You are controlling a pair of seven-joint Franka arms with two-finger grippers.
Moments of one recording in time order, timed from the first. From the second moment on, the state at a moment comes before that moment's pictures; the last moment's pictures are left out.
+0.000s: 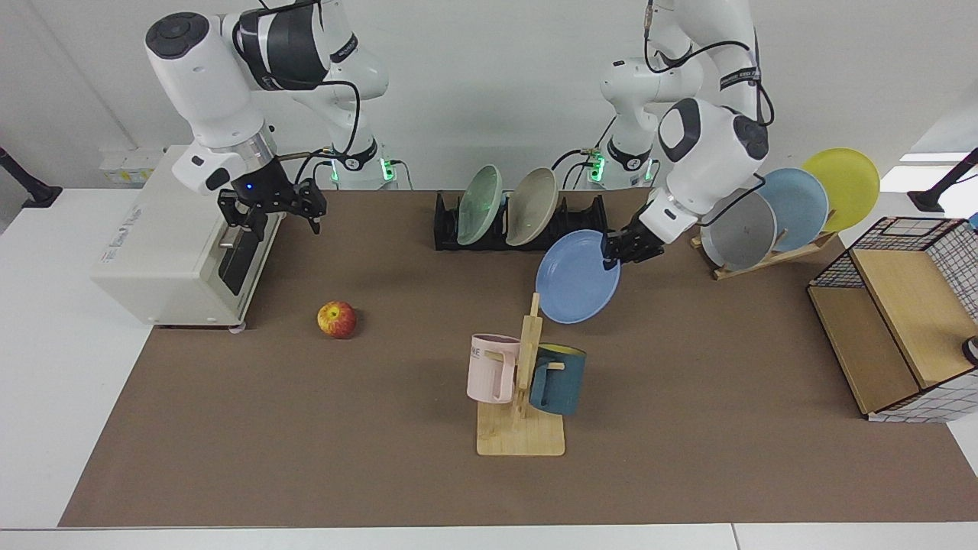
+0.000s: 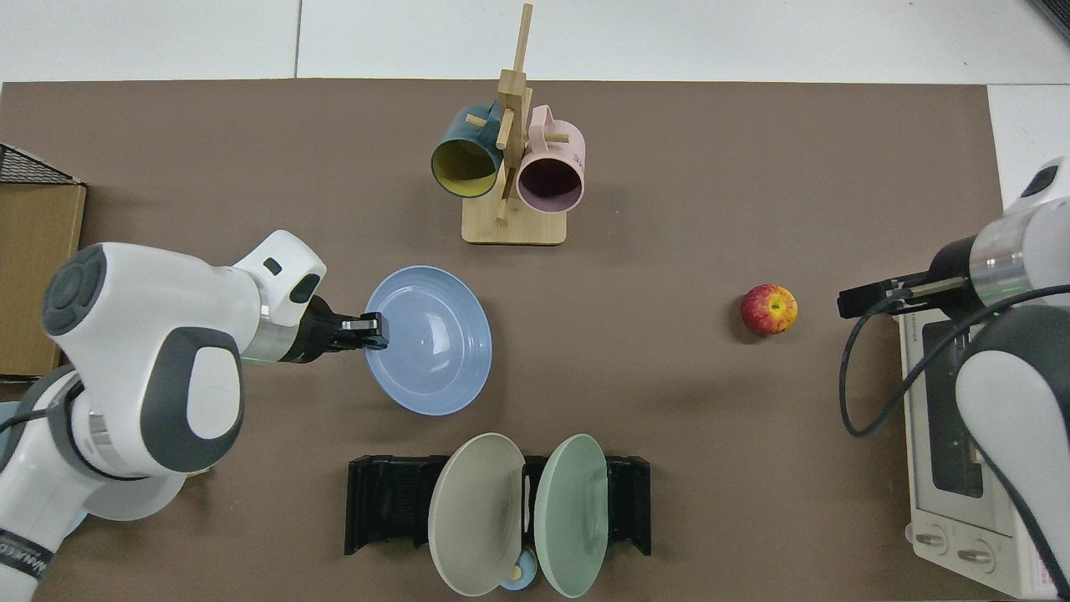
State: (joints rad) left arm 0.01 0.01 -0.26 -2.12 -0.49 2.14 -0.03; right arm 0.09 -0.06 -0.06 -1.86 0.03 1.81 -0.09
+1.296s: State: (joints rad) left arm -0.01 0.09 -0.34 -2.01 -0.29 2.10 -0.11; right arm 0.12 0.27 -0.06 -1.99 0.03 2.21 -0.05
